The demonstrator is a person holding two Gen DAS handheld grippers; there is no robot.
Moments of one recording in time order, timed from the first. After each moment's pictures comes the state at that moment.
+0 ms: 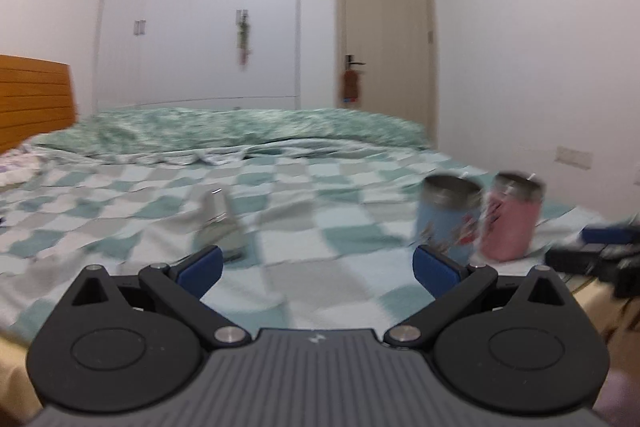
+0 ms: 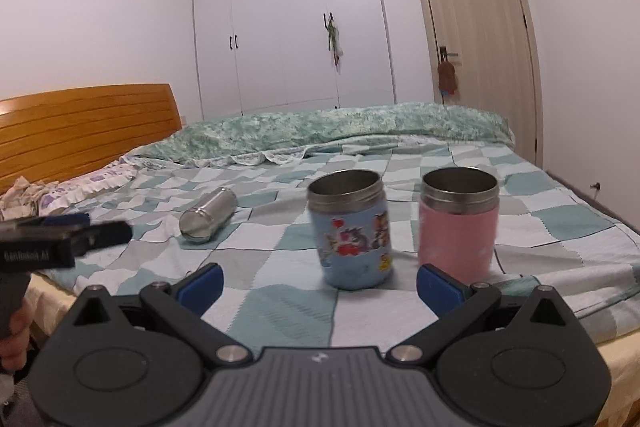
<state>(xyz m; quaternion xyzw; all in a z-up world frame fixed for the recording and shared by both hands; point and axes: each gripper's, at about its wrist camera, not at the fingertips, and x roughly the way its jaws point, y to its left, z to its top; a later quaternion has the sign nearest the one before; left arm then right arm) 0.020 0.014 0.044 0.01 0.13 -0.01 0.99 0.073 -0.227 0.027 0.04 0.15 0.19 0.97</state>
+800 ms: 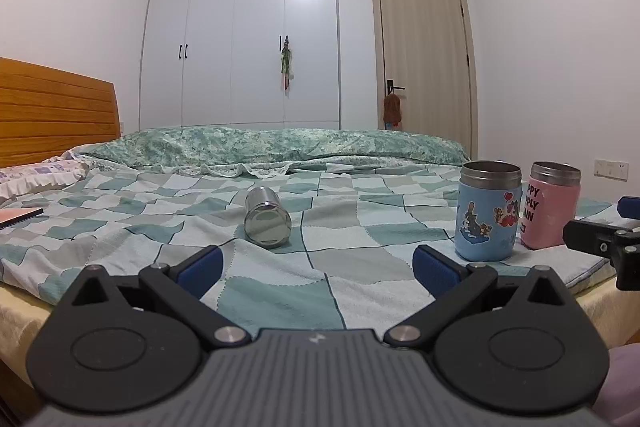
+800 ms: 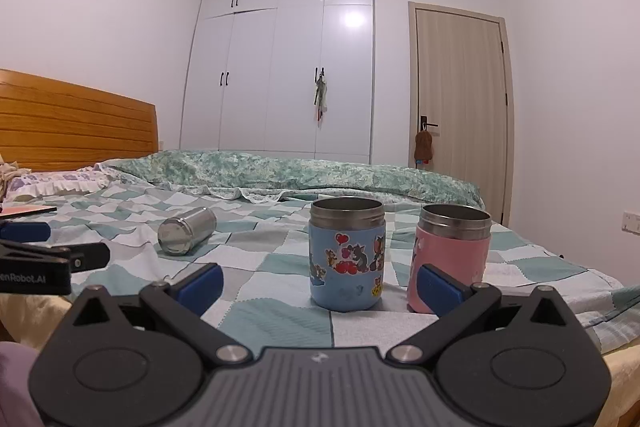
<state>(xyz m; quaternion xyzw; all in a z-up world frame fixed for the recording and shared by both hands) 0.000 0.022 0.000 0.01 0.07 0.05 1.00 0.049 -0.192 -0.006 -0.02 0.05 0.14 0.99</state>
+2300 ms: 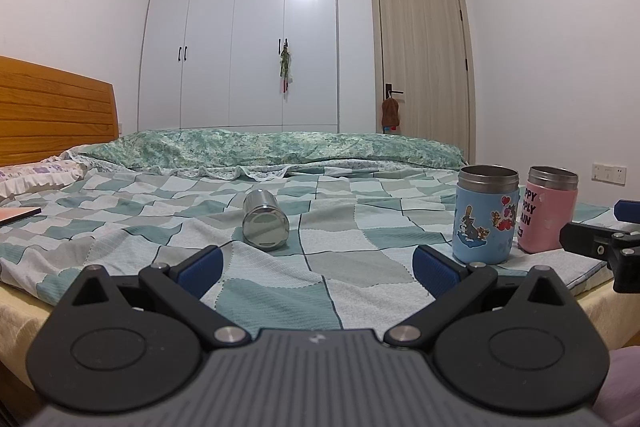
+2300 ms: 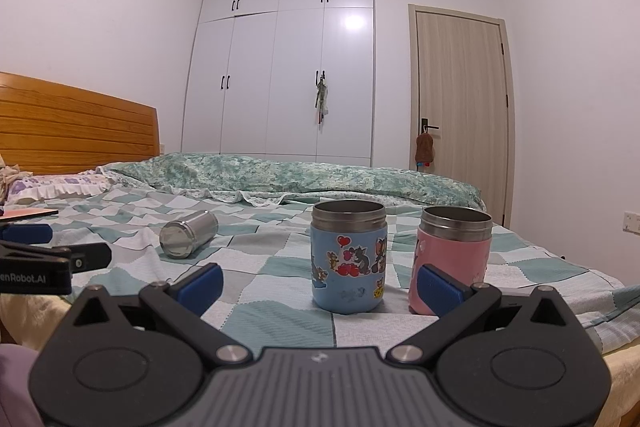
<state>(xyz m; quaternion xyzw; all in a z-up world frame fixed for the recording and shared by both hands) 0.001 0.022 0.001 0.01 0.07 0.04 1.00 0.048 -0.191 -0.008 -0.02 0.05 0.14 0.99</state>
